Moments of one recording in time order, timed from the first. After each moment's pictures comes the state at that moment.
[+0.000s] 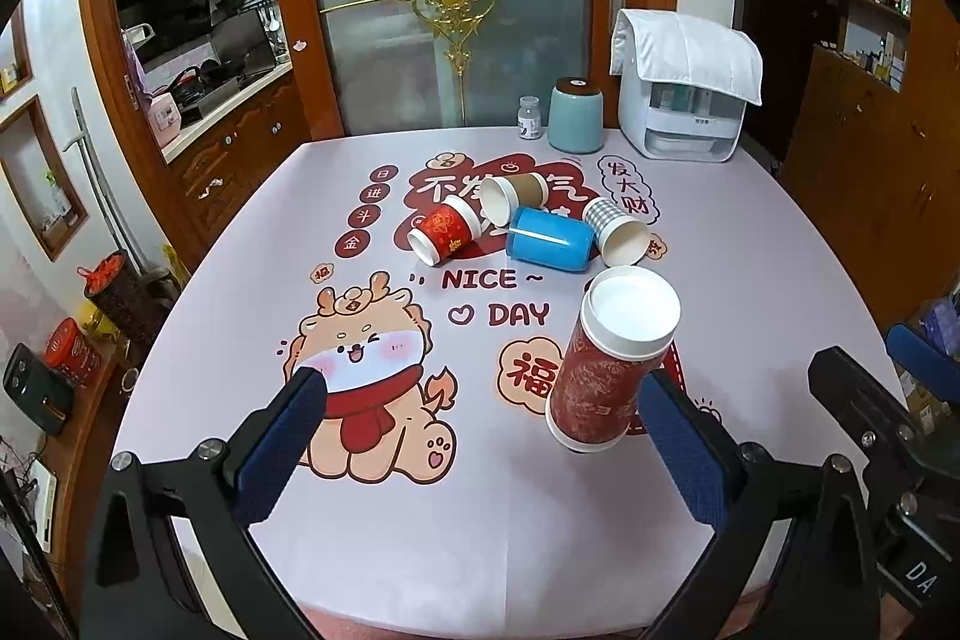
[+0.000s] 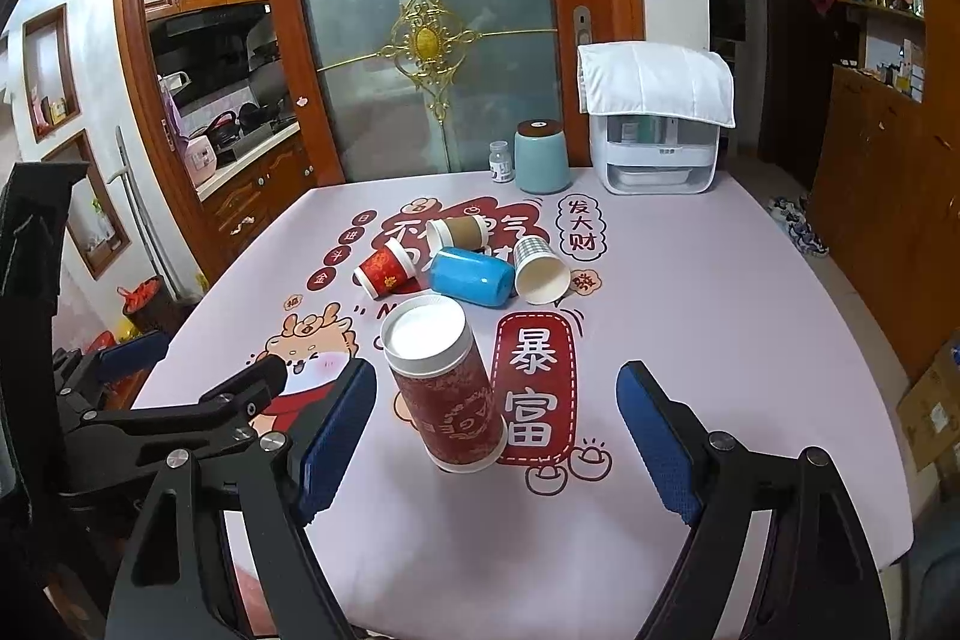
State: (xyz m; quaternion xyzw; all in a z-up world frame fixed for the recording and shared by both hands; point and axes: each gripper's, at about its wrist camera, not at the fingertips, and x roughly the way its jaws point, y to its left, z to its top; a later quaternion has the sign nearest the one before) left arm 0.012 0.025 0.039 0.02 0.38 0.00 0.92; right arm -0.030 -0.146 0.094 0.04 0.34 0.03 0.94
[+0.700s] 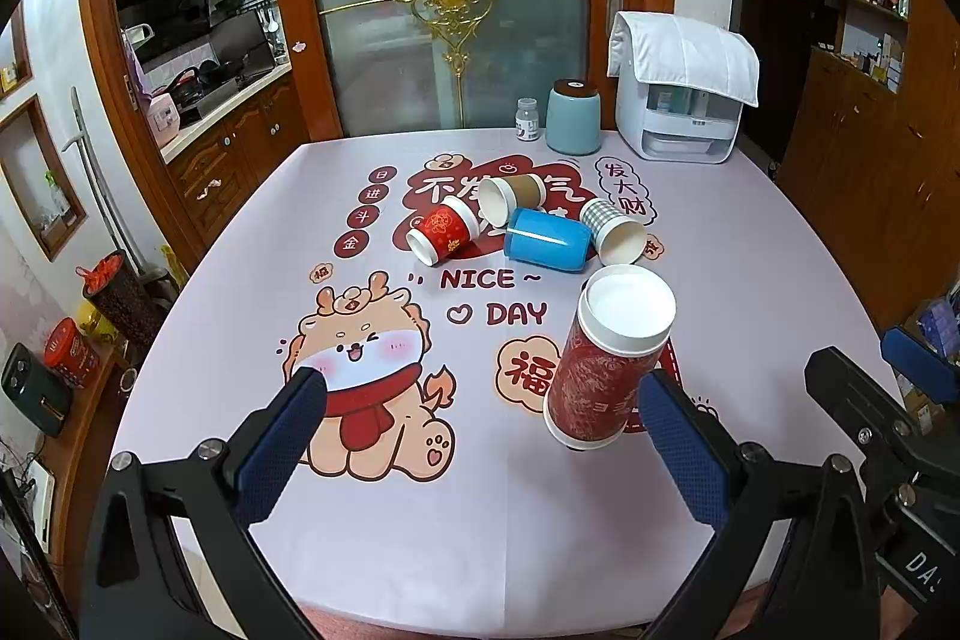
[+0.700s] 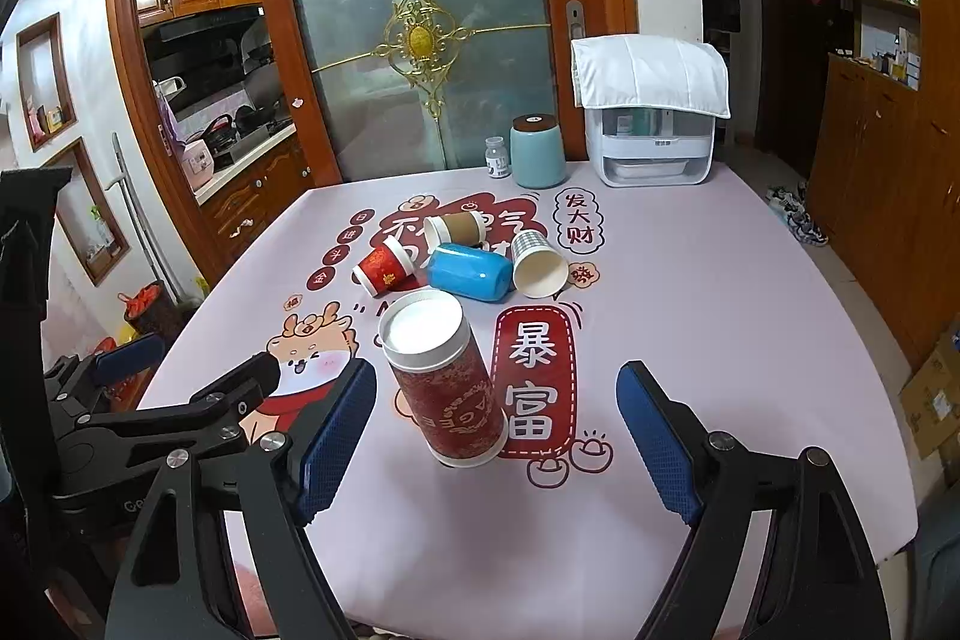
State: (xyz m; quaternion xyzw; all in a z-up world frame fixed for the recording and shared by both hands) left arm 0.011 0.024 0.040 0.02 0.38 0.00 0.92; right arm -0.030 -0.150 0.091 0.05 0.35 0.03 0.94
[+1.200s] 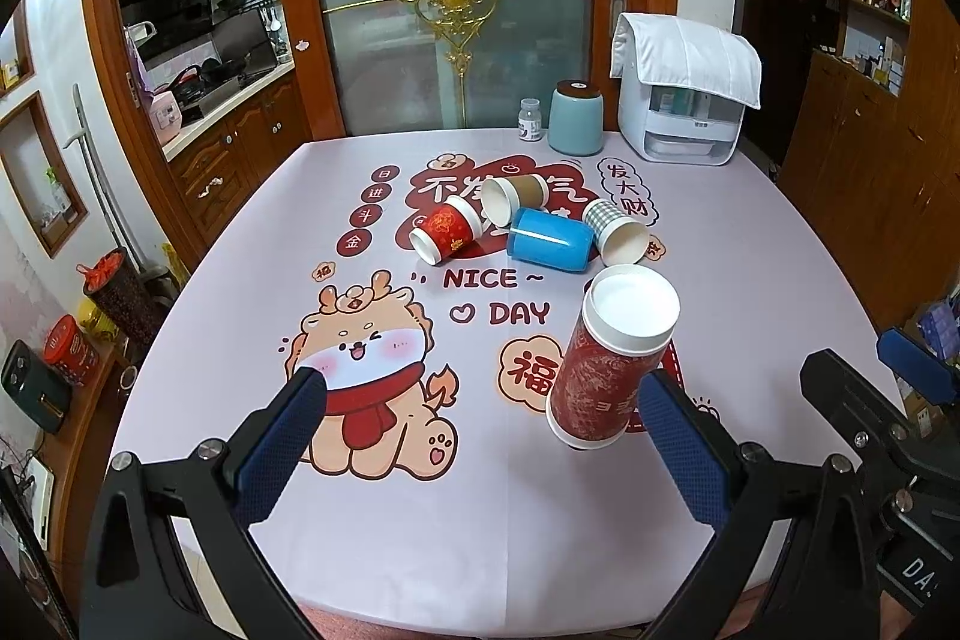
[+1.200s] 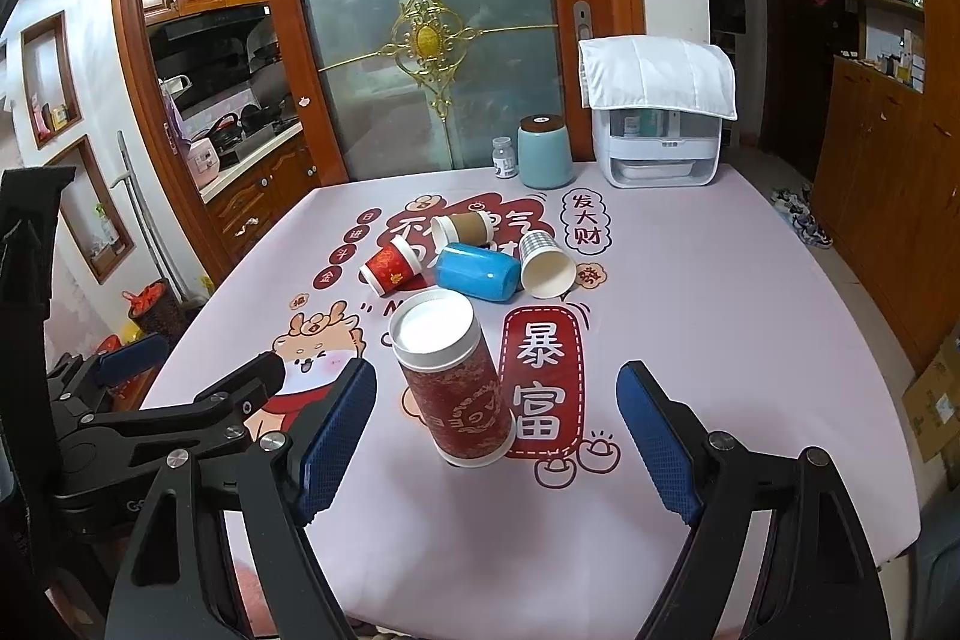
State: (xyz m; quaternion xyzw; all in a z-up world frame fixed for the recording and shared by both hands) left arm 0.008 0.025 0.039 0.02 0.38 0.00 0.92; right arm -0.027 -0.144 0.089 0.05 0.35 0.03 0.94
